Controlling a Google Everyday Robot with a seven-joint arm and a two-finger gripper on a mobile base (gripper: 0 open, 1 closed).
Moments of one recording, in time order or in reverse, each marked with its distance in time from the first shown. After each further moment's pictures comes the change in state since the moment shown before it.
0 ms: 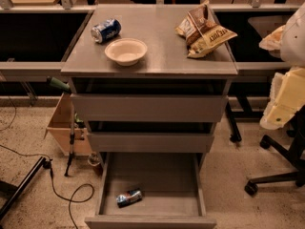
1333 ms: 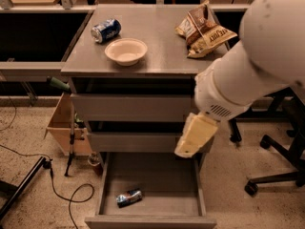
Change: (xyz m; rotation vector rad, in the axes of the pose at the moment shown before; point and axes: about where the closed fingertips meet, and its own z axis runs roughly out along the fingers) arm -0.097 0.053 0.101 0.027 -0.142 0.049
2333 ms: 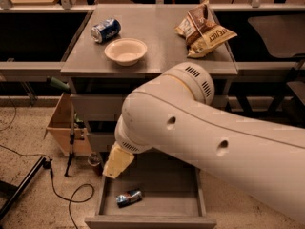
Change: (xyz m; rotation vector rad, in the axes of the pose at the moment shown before) arm -0.106 0.072 0.119 0.019 -0.095 0.025
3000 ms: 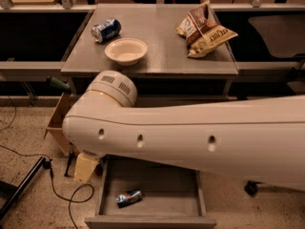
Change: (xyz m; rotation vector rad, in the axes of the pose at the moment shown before) arm -0.052 0.035 0.078 -0.038 0.079 -0.072
